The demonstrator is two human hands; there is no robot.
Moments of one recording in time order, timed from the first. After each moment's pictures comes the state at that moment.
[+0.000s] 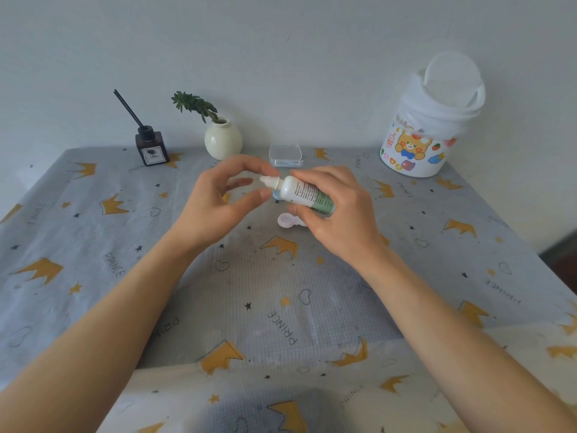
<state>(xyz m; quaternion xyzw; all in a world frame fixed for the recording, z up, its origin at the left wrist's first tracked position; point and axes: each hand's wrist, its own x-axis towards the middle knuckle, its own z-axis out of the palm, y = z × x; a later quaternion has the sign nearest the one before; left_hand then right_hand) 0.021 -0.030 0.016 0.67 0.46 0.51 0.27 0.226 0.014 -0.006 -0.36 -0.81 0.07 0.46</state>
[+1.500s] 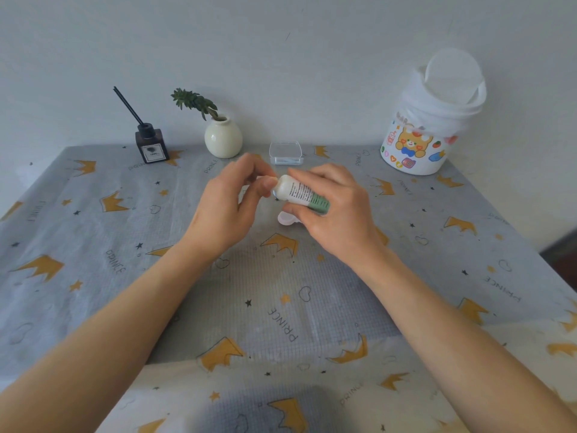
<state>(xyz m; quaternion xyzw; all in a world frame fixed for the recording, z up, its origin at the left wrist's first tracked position) 0.034 -0.028 0.006 0.71 0.49 0.50 0.12 0.219 0.009 -0.006 -0.37 -0.80 0.07 0.46</state>
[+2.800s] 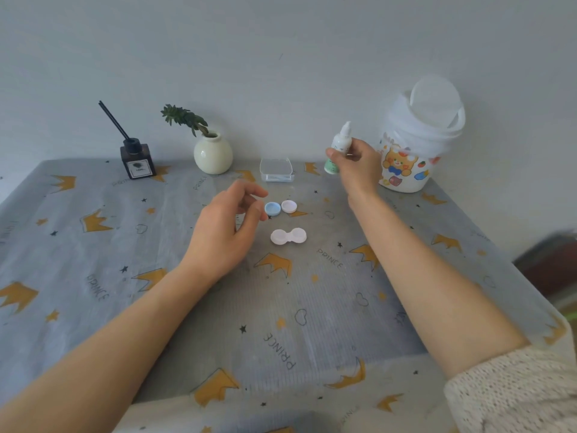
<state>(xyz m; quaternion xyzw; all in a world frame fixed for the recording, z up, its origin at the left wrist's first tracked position) 0.036 -0.025 -0.005 0.66 0.56 0.47 0.15 0.237 0.149 0.009 -0.57 -0.54 0.27 0.56</state>
